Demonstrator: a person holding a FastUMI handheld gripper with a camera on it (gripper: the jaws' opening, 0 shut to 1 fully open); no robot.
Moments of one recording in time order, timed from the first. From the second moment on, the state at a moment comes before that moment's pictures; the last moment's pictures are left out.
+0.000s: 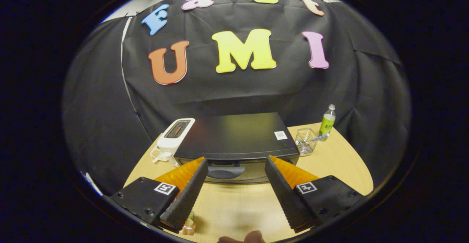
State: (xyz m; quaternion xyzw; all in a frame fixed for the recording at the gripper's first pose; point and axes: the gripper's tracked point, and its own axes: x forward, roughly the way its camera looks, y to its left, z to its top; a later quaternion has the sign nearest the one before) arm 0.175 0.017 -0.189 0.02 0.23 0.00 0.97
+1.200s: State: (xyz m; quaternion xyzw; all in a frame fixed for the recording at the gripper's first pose) arm 0.174 0.039 -0.299 0.05 0.36 -0.05 0.93
